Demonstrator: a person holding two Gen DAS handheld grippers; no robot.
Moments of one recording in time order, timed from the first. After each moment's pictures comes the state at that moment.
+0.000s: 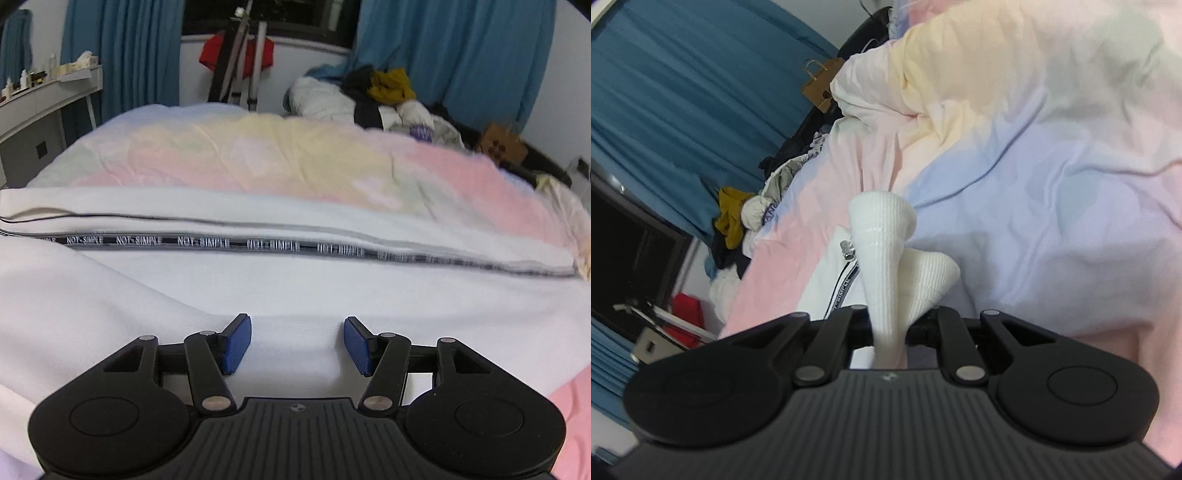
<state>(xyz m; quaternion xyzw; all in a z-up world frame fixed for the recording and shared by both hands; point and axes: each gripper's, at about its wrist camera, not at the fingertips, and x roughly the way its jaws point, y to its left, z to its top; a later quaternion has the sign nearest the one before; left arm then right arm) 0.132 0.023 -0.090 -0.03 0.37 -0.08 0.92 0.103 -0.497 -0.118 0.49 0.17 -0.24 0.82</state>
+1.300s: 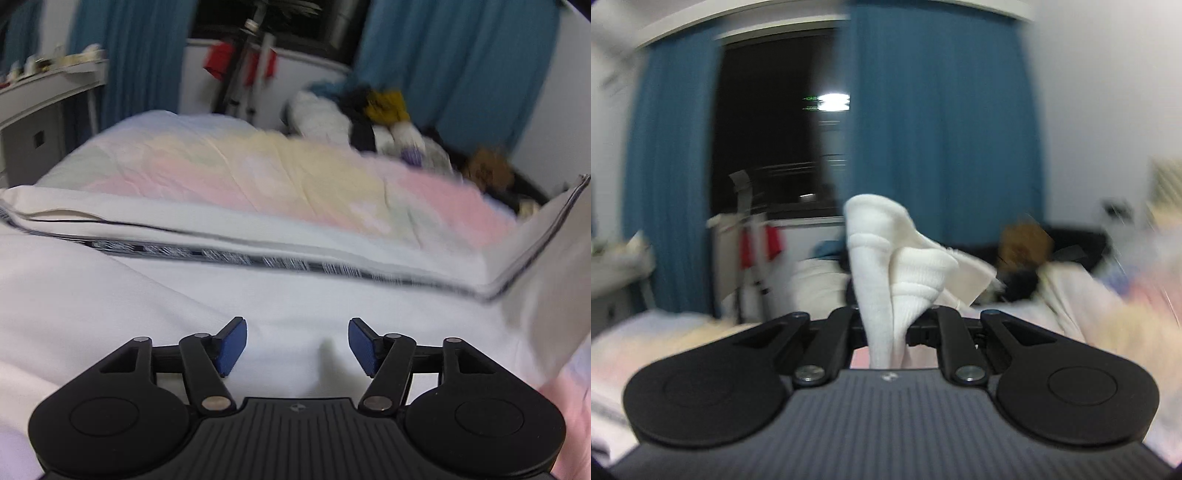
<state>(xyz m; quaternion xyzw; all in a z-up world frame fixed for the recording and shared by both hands) 0.110 0.075 -0.050 -0.10 0.35 -0.08 0.93 0.111 -0.255 0.044 0.00 0.03 -0.07 1.00</state>
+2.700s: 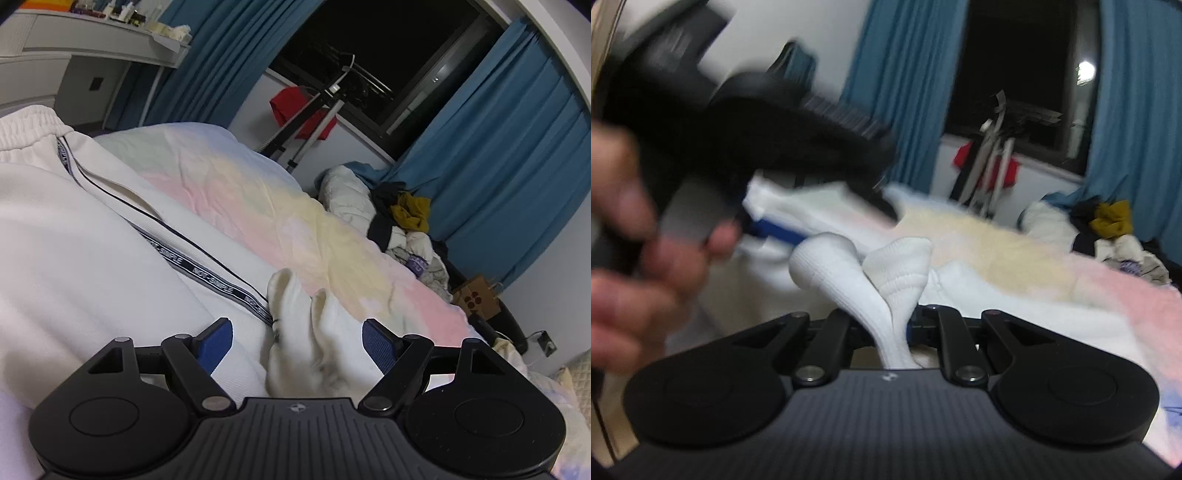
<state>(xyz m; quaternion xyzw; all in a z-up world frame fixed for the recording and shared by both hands) 0.107 0.142 -0.051 -0.28 0.27 -0.05 0.92 0.071 -0.007 -0.086 -0.16 0.16 0.23 0.95</state>
